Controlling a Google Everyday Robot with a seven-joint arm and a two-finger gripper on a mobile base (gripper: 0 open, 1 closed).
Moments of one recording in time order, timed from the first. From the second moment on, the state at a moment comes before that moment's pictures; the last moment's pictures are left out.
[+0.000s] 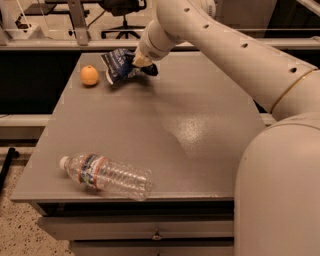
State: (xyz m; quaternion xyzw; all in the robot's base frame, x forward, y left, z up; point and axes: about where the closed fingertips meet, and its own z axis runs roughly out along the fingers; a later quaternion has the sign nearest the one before) arm 0.782 0.043 0.894 -0.62 0.67 -0.02 0.41
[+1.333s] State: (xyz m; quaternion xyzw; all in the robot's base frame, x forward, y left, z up) arm 0.781 0.049 0.886 -0.62 0.67 0.00 0.41
